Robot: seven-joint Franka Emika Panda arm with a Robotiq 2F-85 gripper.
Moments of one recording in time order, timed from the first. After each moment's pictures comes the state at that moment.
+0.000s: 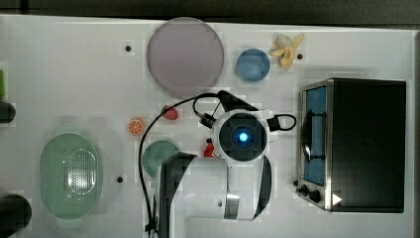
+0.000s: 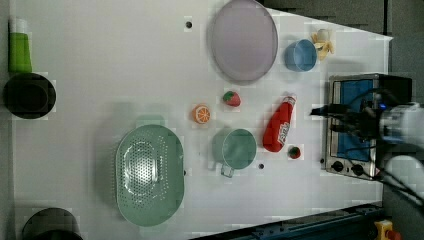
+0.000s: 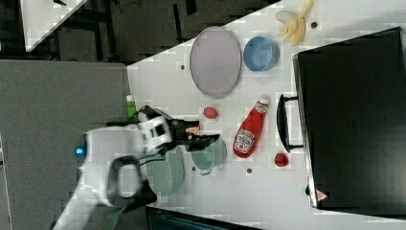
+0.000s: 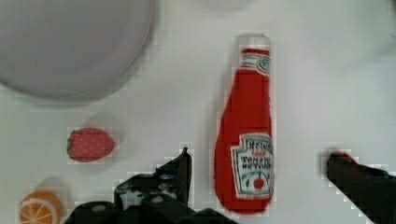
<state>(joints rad) -0.11 -0.07 0.05 -2.35 -0.01 0.72 -0.31</state>
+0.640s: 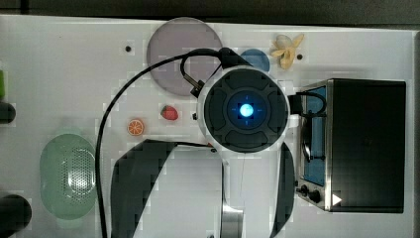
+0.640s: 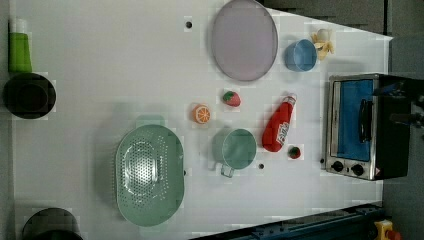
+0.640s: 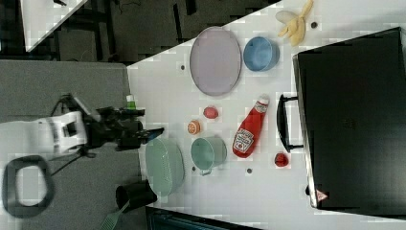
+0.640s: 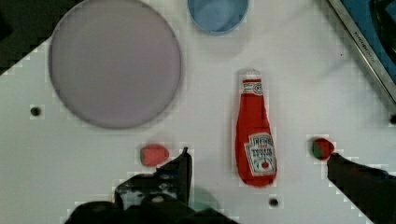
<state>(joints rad) -0.10 -0.14 0.07 -1.95 -0.01 0.30 -0.17</state>
